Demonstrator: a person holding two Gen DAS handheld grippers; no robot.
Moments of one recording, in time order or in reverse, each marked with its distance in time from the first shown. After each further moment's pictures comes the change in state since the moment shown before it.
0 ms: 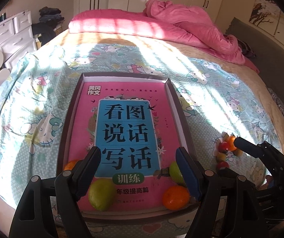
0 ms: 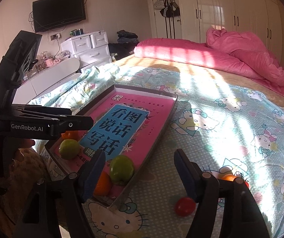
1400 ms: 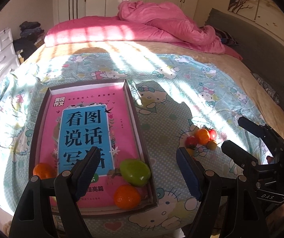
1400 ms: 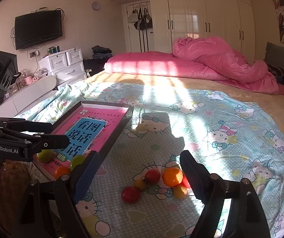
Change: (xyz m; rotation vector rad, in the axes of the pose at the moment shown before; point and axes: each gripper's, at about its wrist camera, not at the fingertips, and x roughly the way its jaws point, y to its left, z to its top) left arm -0.011 -0.078 -0.005 0.132 -0.008 -0.067; right arm -0.057 -0.065 -0.020 0.099 -0.099 -0.157
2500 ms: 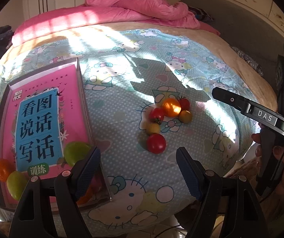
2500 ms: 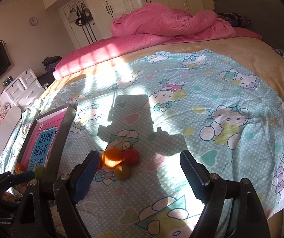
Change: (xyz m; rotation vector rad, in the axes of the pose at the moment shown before) left arm 0.045 -0.061 -0.031 0.139 0.119 -0.129; right arm 0.007 -0.108 -0.035 0.389 0.133 -0.168
